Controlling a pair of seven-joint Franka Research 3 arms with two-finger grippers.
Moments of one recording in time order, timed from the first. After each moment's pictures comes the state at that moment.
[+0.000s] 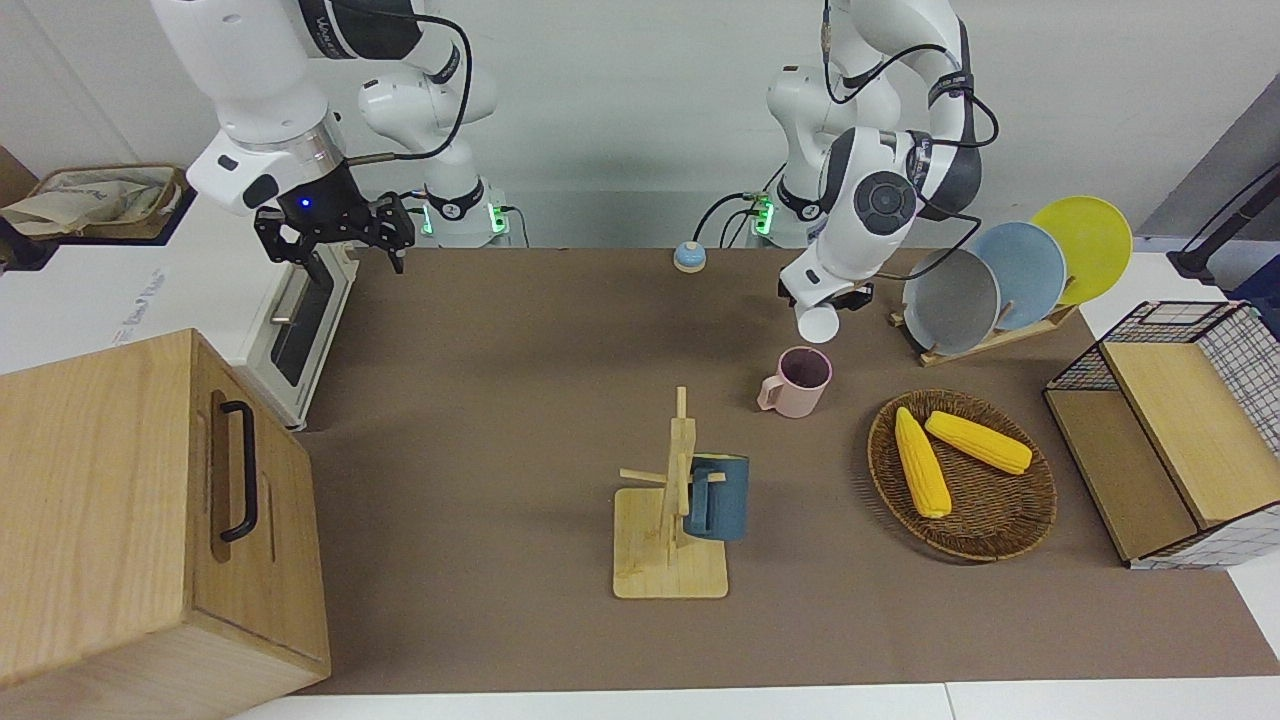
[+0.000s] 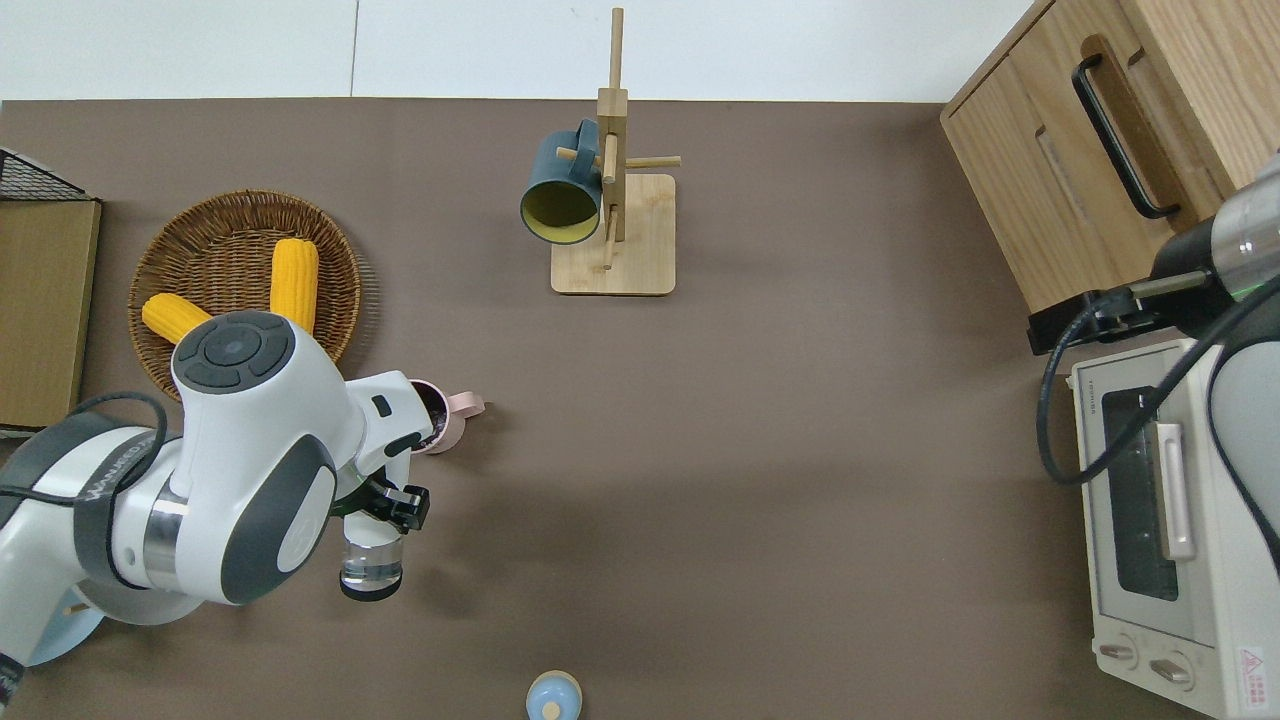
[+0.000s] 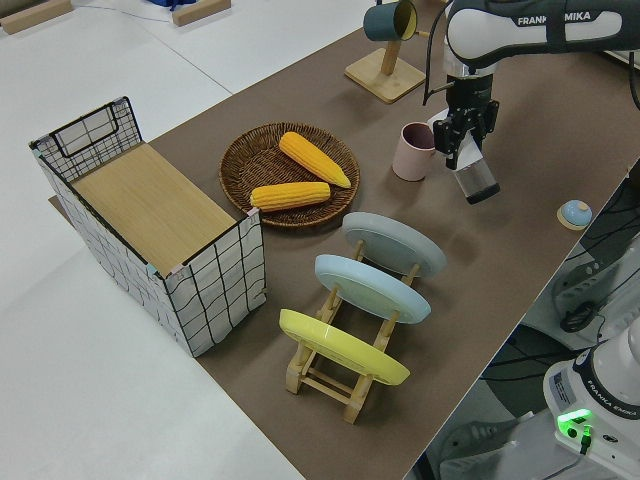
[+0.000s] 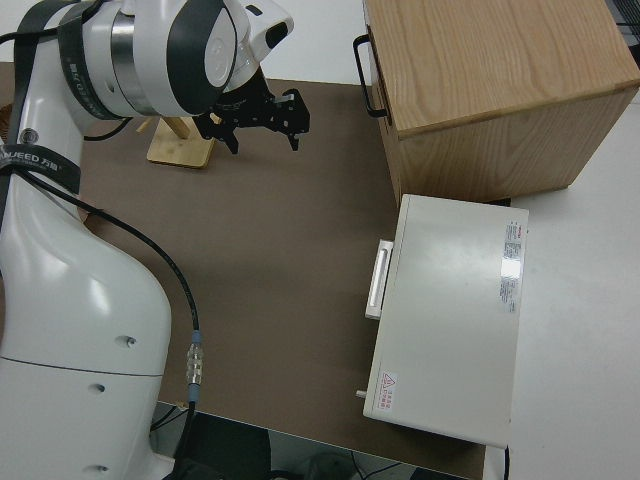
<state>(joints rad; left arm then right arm) -0.46 0.01 0.20 -2.08 -0.02 1.73 0.02 0.32 0.14 -0.29 -1.38 0.03 1.46 -0.11</state>
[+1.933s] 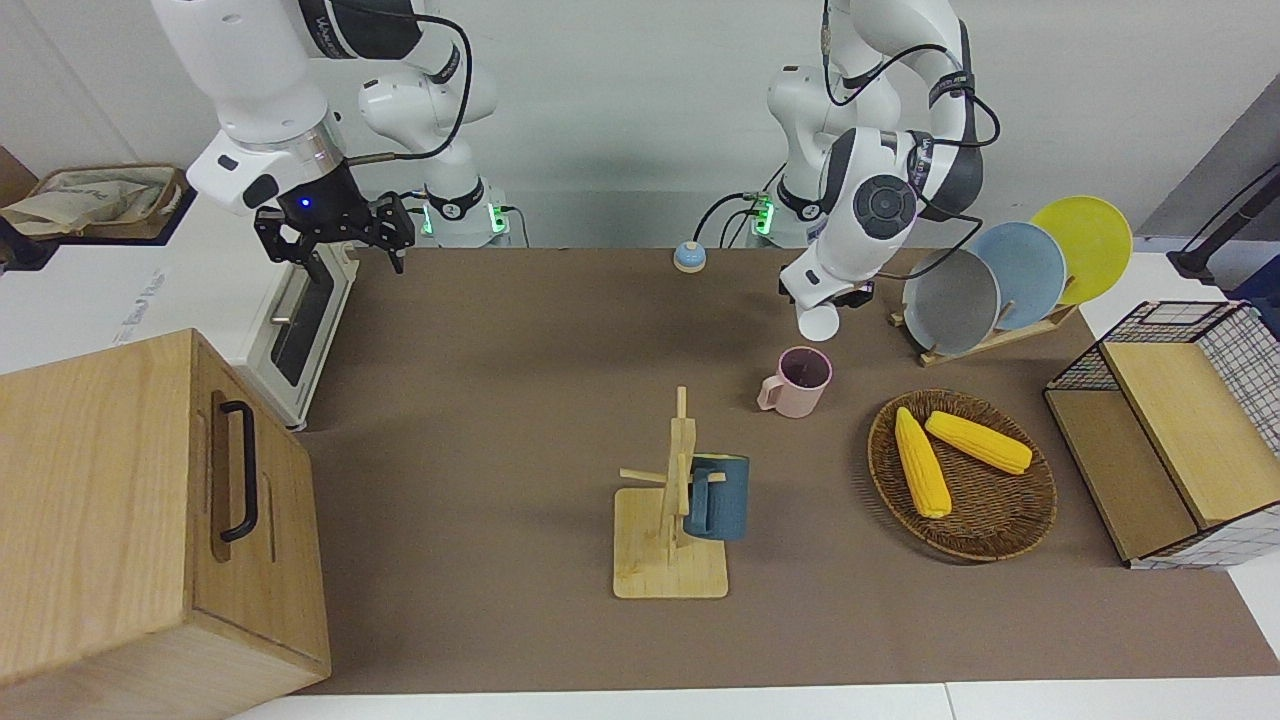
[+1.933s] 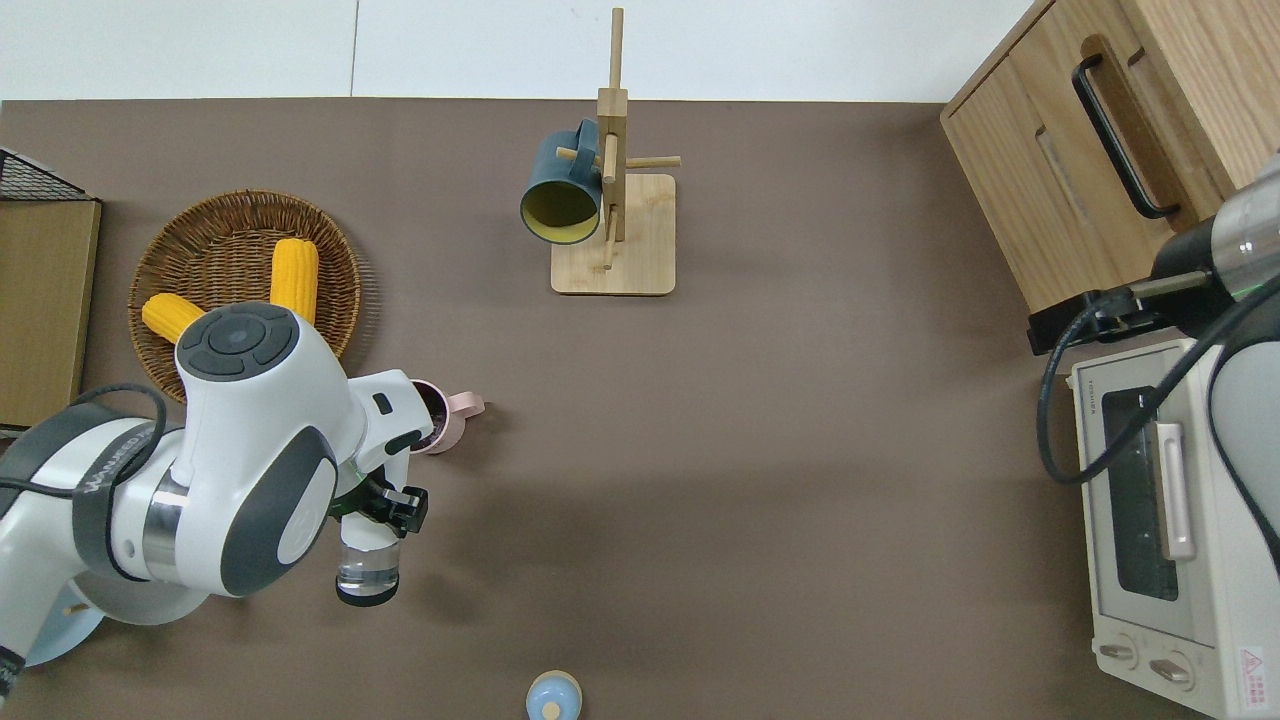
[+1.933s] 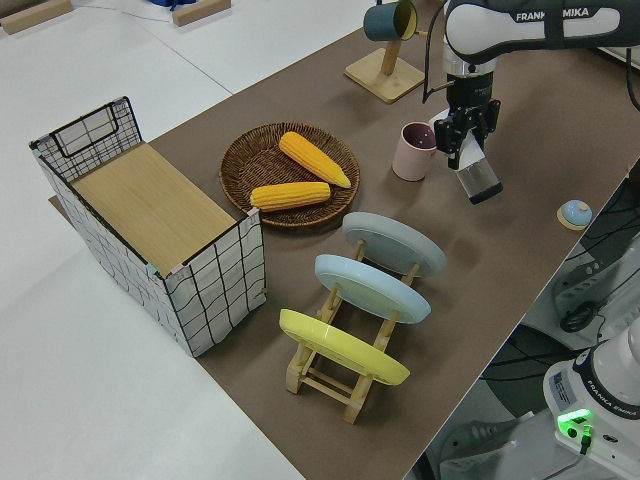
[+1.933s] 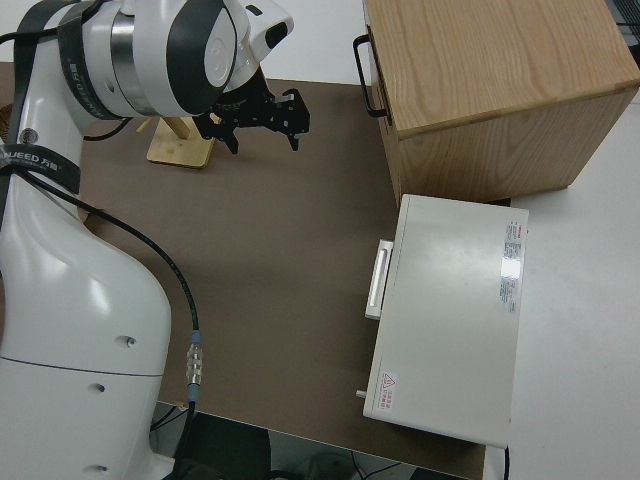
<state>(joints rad) -0.46 0.02 0.20 -2.06 -0.02 1.69 0.02 0.32 0.14 -0.29 -1.38 0.03 1.46 -0.11</state>
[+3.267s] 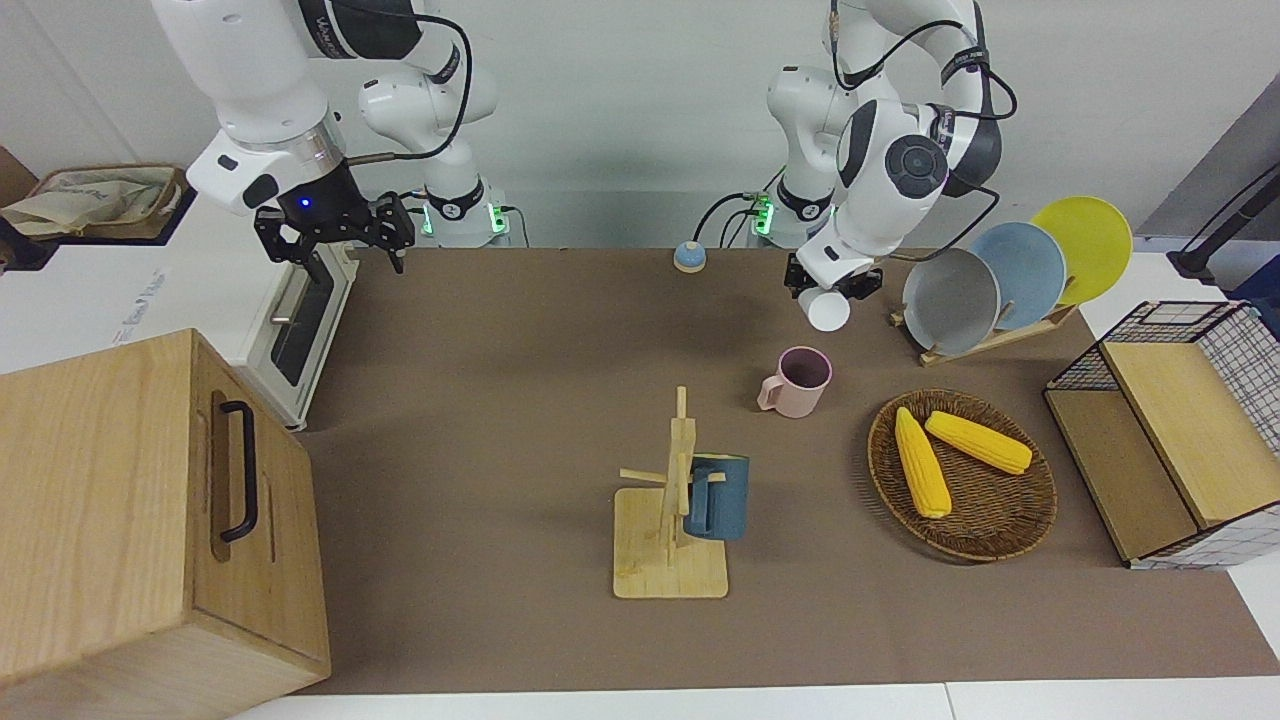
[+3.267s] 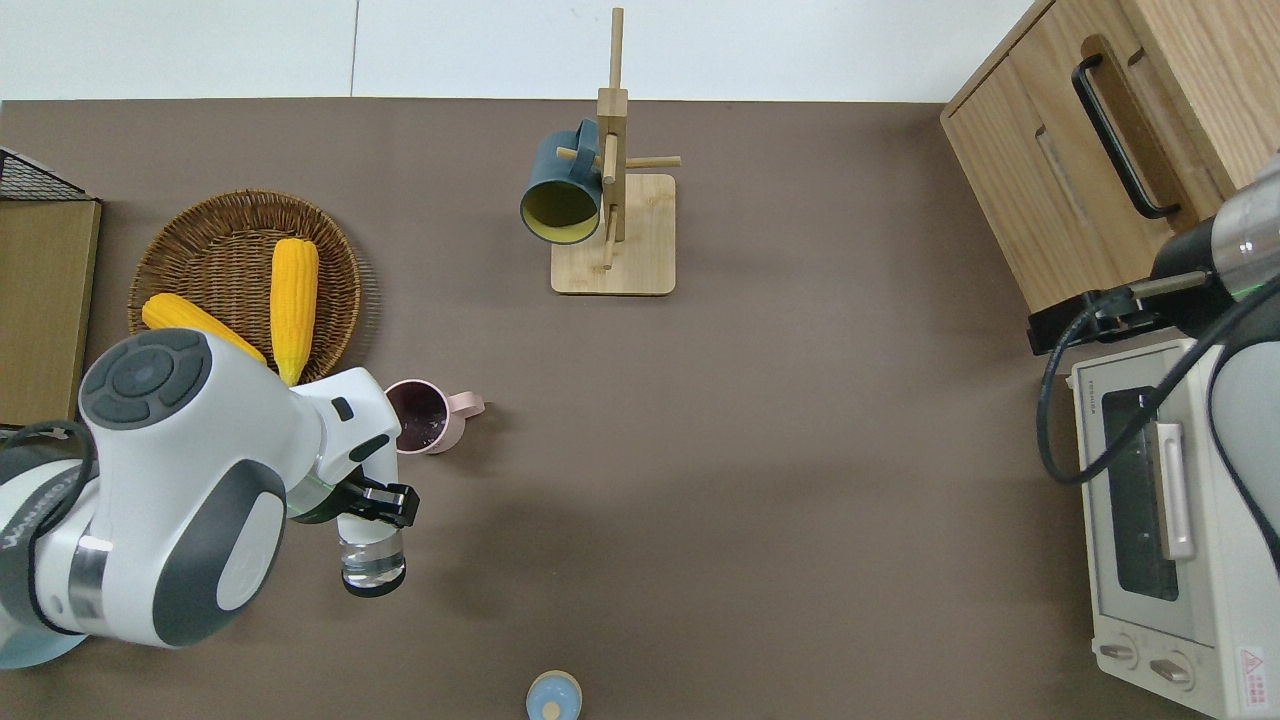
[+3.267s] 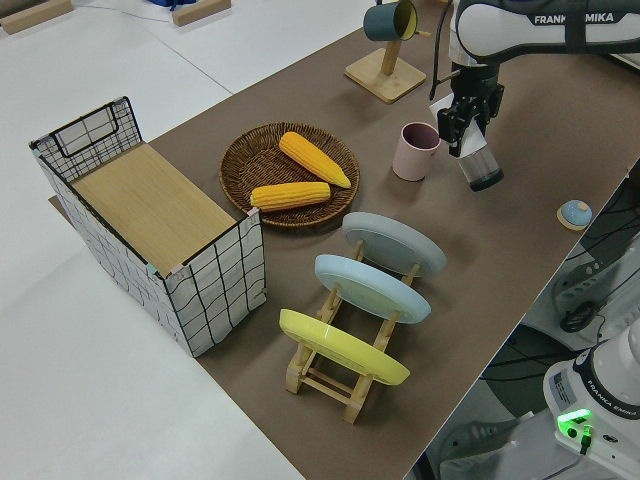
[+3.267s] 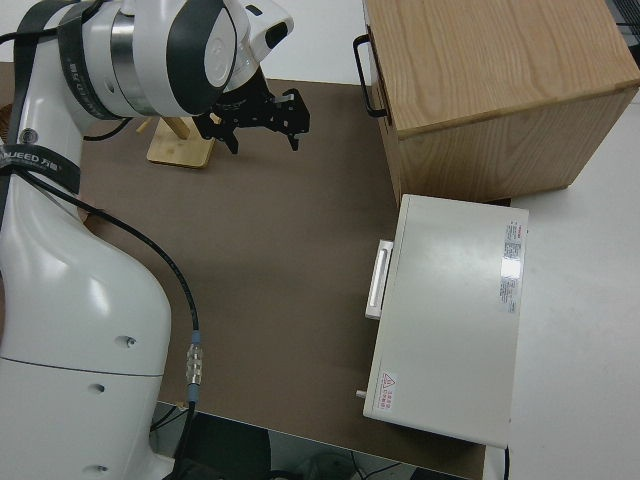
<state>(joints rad) -0.45 -0.09 0.21 -2.14 -0.07 1.80 0.00 0.32 0.14 -0.29 -1.38 0.03 1.46 -0.11</state>
